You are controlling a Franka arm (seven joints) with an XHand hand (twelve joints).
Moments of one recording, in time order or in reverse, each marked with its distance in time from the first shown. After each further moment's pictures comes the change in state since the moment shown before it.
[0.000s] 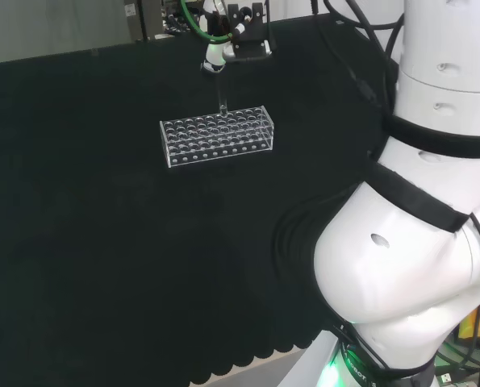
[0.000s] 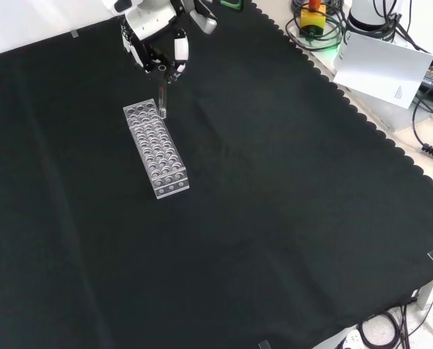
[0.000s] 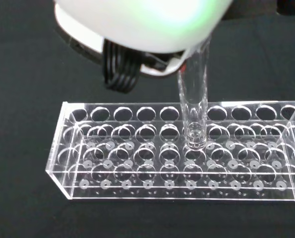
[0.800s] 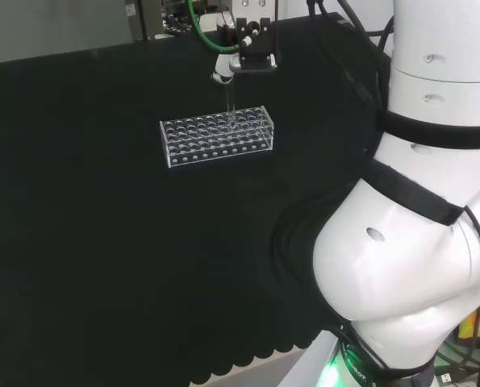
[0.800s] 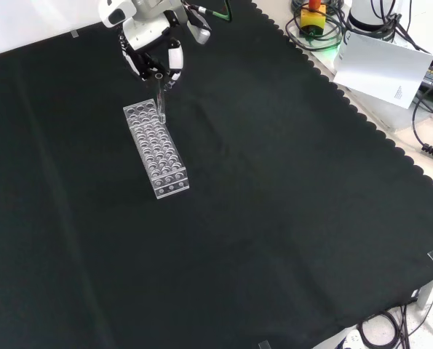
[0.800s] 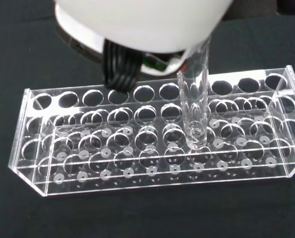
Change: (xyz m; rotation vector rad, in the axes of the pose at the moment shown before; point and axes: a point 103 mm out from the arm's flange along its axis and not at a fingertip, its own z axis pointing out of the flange) arm -0.019 0.015 0.025 0.033 0.046 0.071
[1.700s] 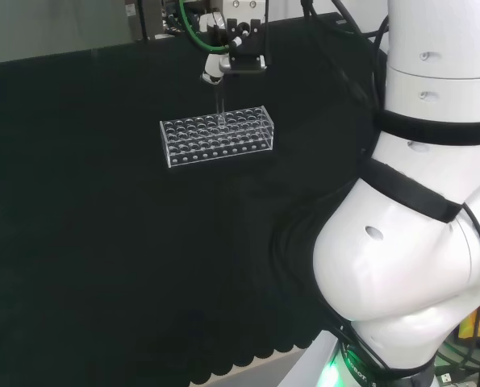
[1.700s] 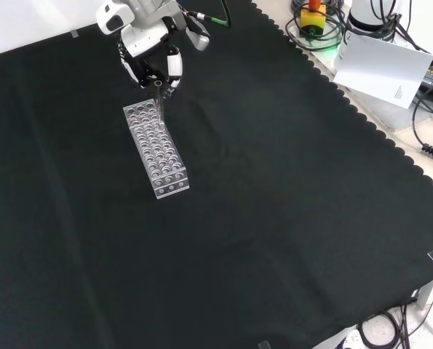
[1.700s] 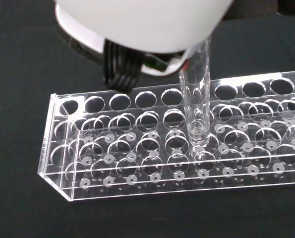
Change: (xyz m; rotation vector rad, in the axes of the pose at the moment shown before) arm 0.019 0.007 0.004 0.005 0.025 -0.022
